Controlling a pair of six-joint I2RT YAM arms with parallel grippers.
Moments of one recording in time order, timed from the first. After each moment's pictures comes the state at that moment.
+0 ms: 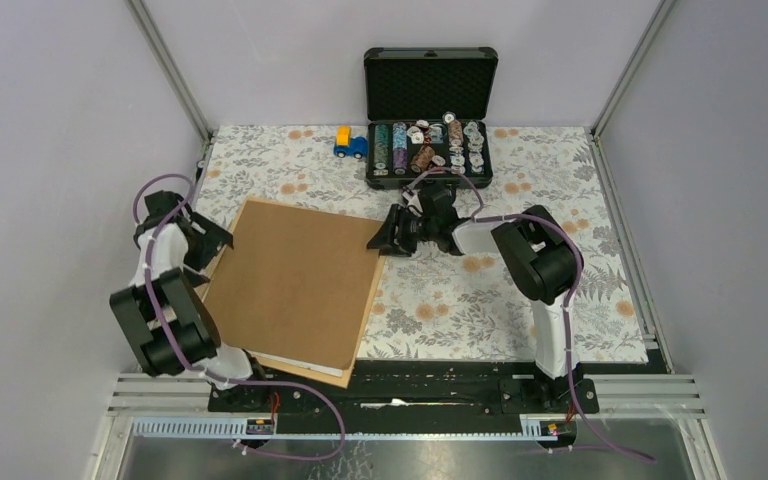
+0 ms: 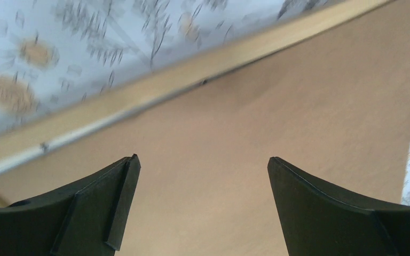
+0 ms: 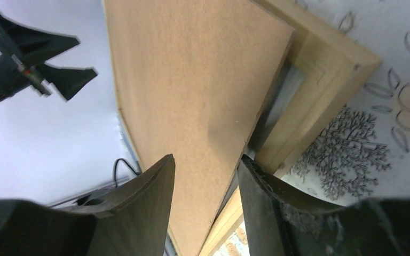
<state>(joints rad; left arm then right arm) 0.46 1.43 0.96 -0.69 0.03 -0.60 0.57 2.08 1.16 0.26 -0.62 0.89</state>
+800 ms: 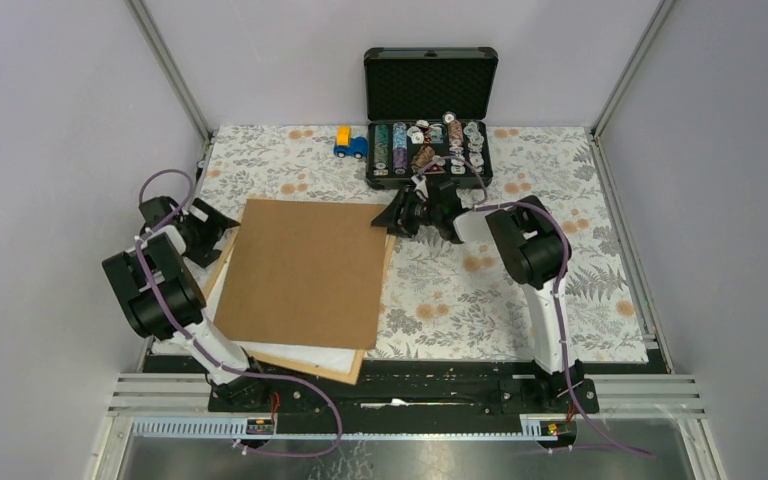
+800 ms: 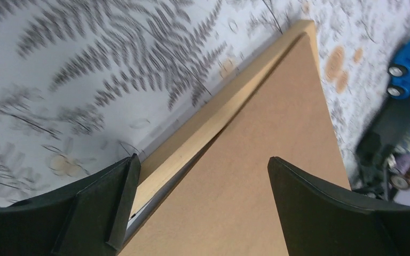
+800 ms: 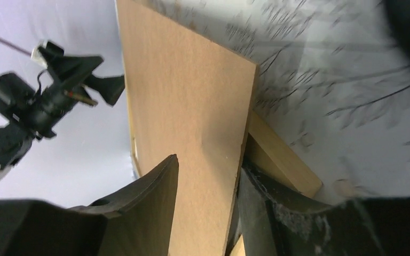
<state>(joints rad) 0.54 1.76 1.01 -0.24 0.41 -0.53 0.50 2.23 1.24 0.48 -0.62 1.02</state>
